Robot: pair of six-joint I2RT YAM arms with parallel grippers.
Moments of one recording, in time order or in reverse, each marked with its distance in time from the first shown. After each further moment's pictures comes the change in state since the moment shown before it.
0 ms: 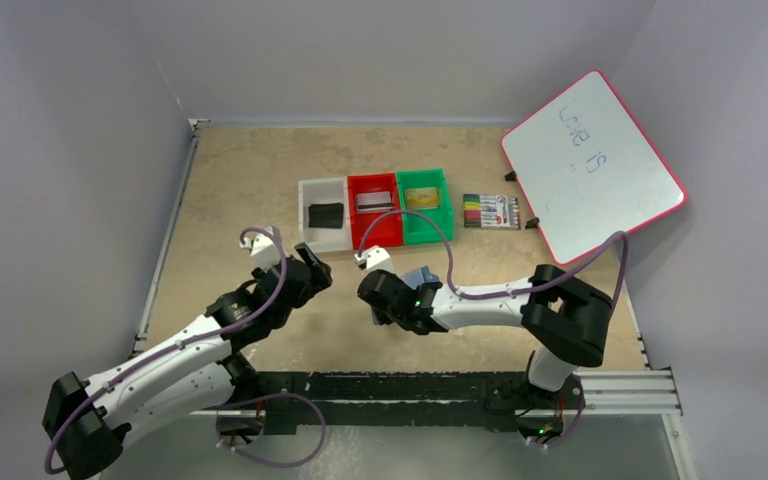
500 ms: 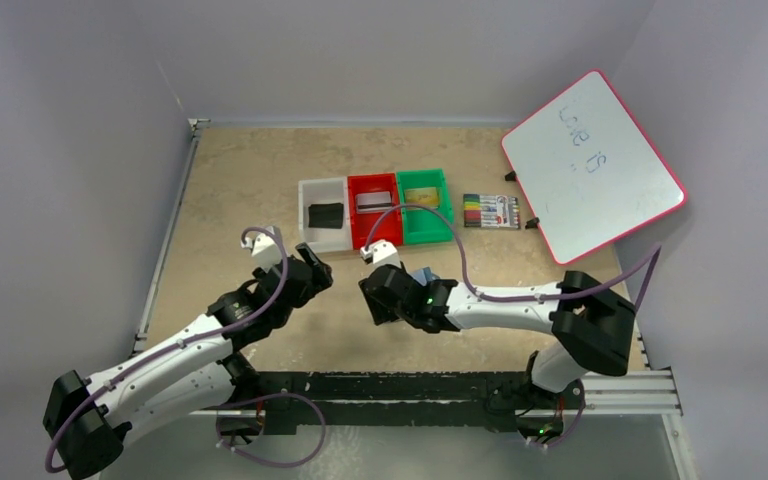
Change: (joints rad) left arm 0.000 0.012 0.000 0.002 0.002 0.000; right arm 0.000 -0.125 -0.003 -0.058 -0.015 0.008
